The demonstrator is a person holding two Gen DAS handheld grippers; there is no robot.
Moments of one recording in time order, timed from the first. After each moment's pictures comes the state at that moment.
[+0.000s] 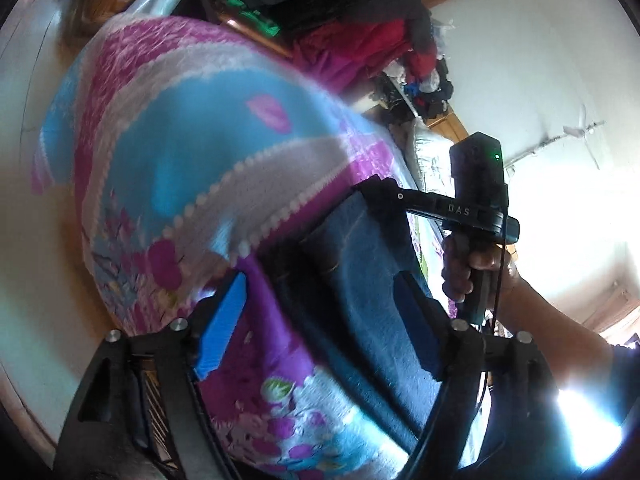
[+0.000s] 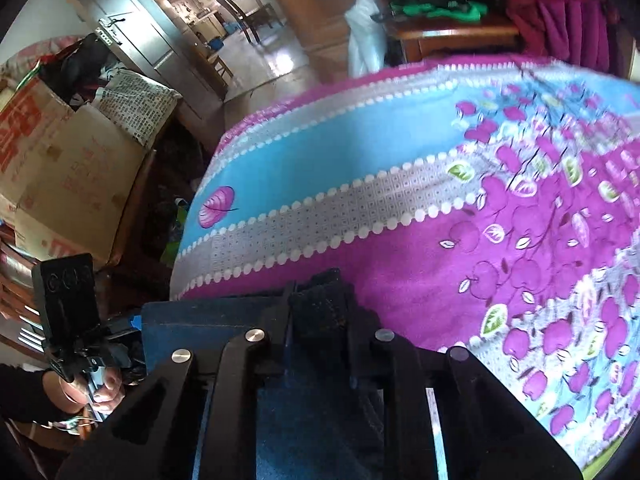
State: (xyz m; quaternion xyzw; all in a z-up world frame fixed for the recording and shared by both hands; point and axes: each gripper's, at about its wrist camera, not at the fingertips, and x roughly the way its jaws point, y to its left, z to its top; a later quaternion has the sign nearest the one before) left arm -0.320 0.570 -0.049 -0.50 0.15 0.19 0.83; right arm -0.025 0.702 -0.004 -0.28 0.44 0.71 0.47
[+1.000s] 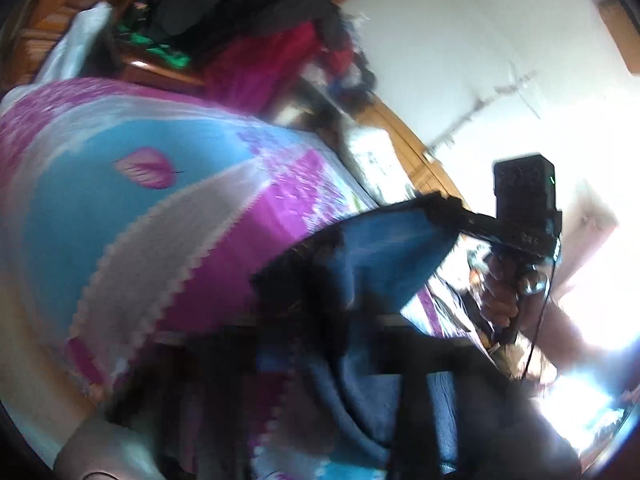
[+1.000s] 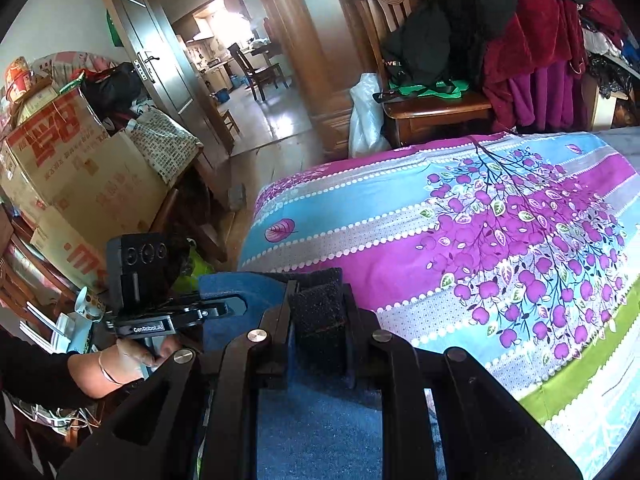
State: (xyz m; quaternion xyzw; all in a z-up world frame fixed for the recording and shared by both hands) left arm -0.281 0.577 -0.024 -0.40 0.10 0.09 0.91; right arm -0.023 0.581 0.097 -0.22 0.35 0.74 0.53
